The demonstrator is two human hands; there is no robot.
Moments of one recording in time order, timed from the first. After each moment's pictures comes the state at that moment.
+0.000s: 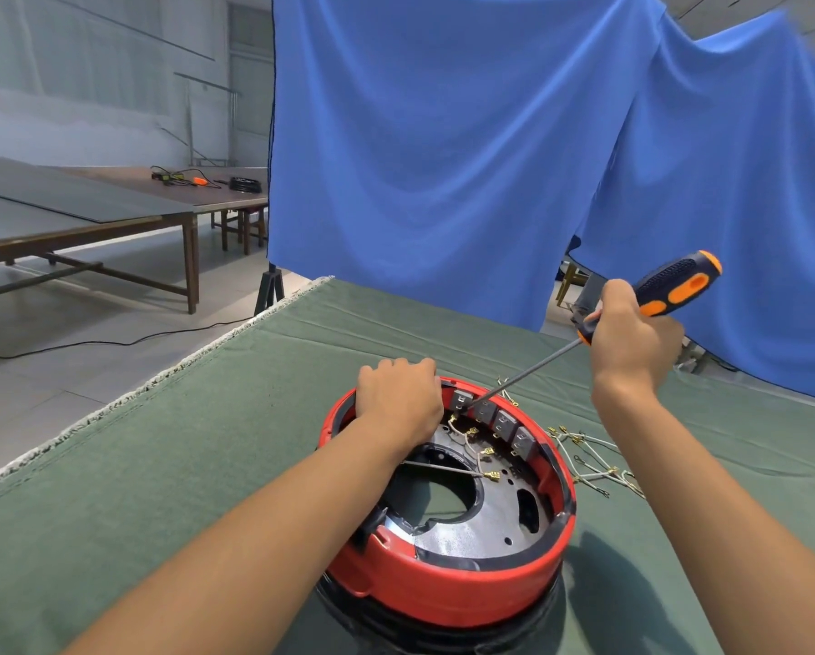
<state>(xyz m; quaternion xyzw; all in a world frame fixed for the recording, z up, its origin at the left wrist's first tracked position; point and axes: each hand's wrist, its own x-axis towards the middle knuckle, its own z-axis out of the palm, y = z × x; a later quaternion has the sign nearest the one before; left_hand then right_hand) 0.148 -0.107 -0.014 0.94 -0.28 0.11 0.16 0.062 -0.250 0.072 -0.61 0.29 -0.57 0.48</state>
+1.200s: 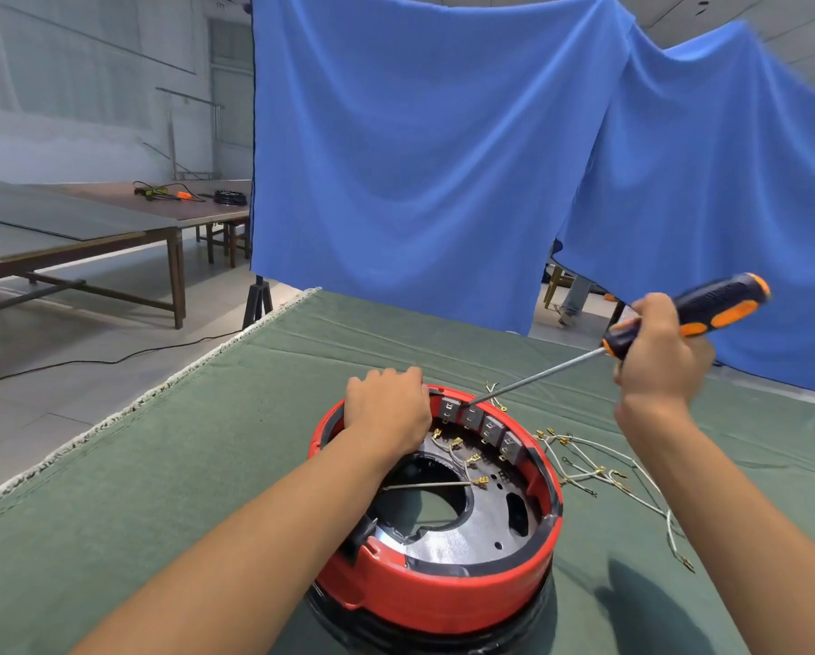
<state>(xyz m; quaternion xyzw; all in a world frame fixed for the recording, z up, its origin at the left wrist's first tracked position) 0.153 -0.108 -0.016 0.94 -0.29 0.13 0.15 0.036 -0.267 0.073 -0.53 0.26 -0.60 0.54</state>
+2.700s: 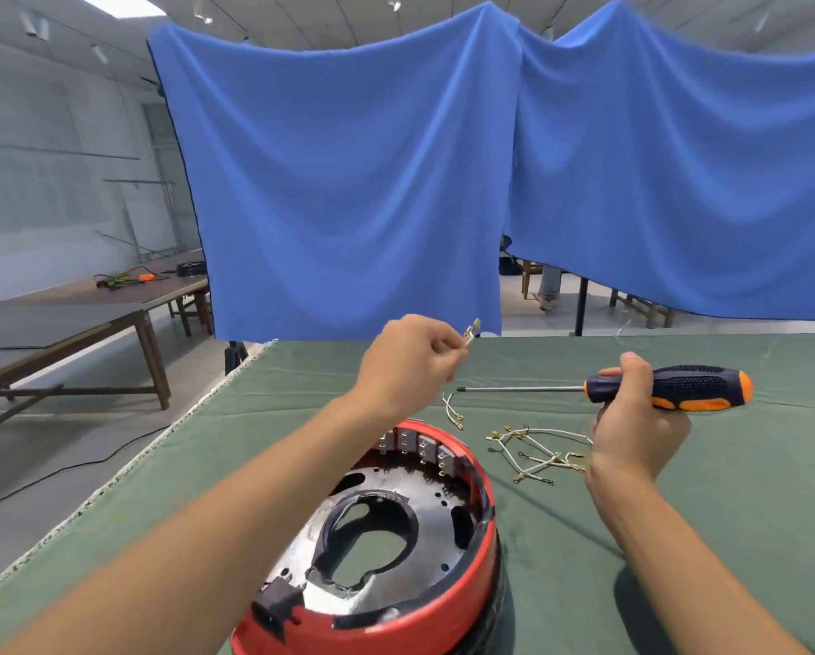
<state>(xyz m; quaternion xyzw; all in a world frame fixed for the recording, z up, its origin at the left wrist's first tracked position) 0.107 -0.160 0.070 0.79 -0.46 0.08 0.41 -0.015 -0.292 0.011 -0.36 0.31 -0.65 0.59</state>
